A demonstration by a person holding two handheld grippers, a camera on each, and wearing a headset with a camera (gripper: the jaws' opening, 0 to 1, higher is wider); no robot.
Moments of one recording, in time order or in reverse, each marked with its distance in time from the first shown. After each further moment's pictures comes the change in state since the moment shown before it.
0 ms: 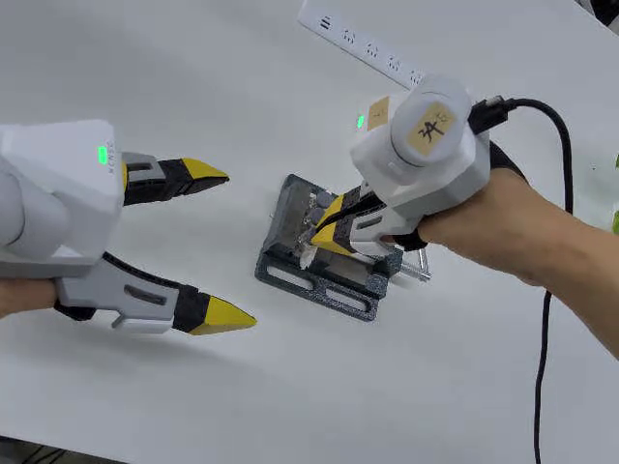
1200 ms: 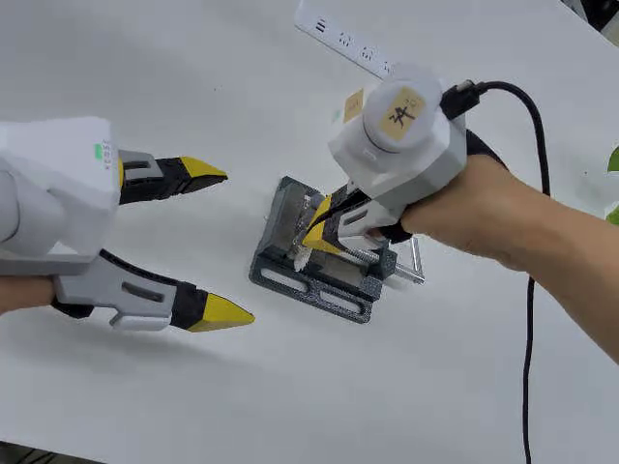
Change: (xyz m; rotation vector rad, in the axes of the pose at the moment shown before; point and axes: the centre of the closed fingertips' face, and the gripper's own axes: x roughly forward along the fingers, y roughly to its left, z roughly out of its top) left arm 0.003 0.001 0.004 0.007 -0.011 -0.001; right arm 0.002 -0.001 0.002 -0.017 0.069 0.040
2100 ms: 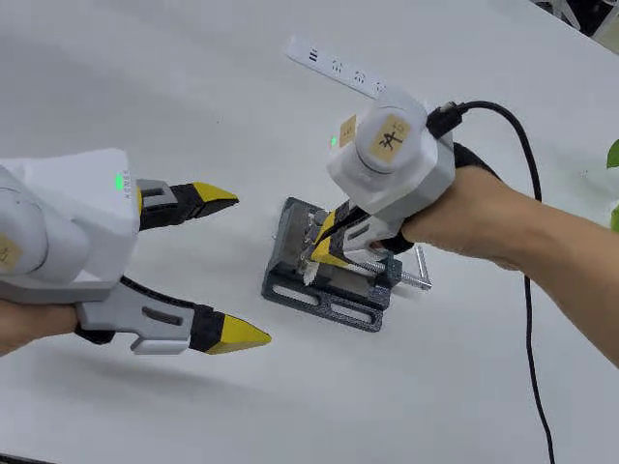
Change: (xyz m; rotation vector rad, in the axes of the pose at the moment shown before) left arm -0.009 -0.013 0.014 0.025 0.023 -0.005; right arm -0.003 -0.001 -0.002 -0.001 -0.048 -0.033
